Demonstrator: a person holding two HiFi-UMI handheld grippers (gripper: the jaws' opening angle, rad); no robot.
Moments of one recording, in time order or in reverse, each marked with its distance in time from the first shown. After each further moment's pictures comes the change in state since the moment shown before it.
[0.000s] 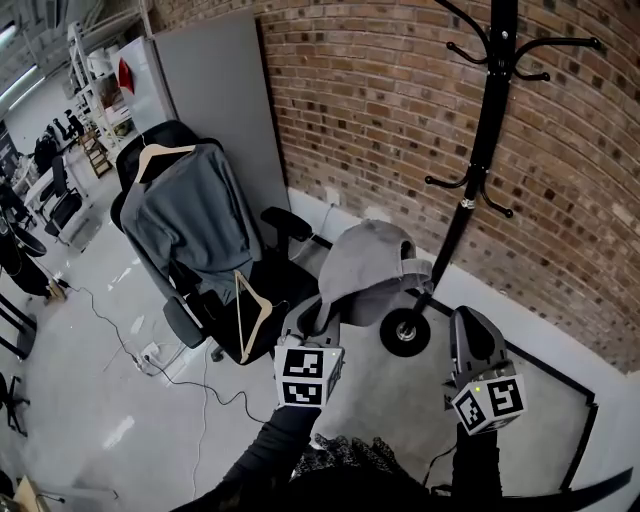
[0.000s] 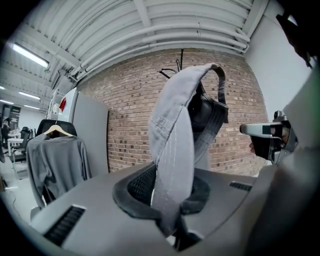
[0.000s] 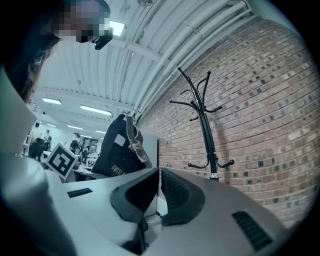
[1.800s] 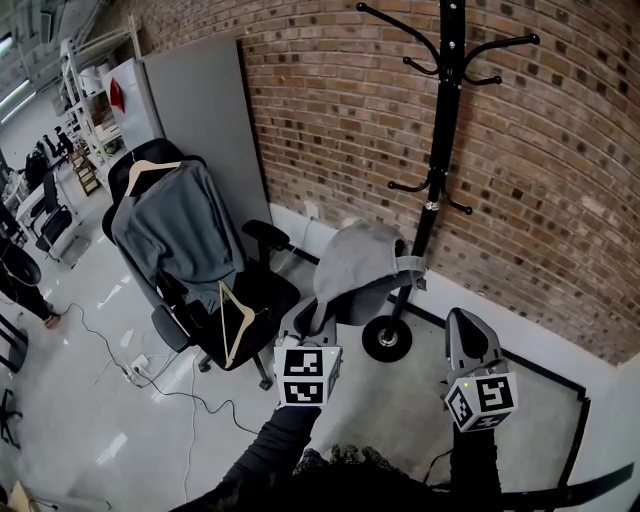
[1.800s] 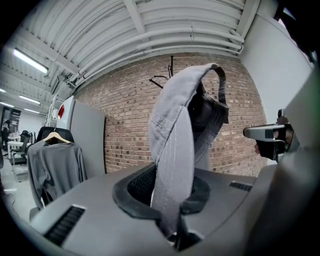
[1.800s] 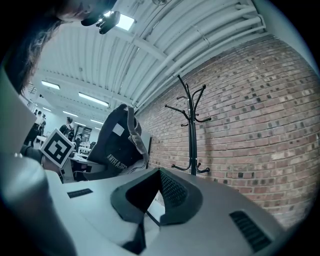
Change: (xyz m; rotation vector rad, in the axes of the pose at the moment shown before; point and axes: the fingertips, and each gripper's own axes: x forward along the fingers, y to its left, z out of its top) left arm -0.019 -0.063 0.028 0.017 -0.050 0.003; right arm -0.063 -0.035 0.020 -0.114 0.044 -0.099
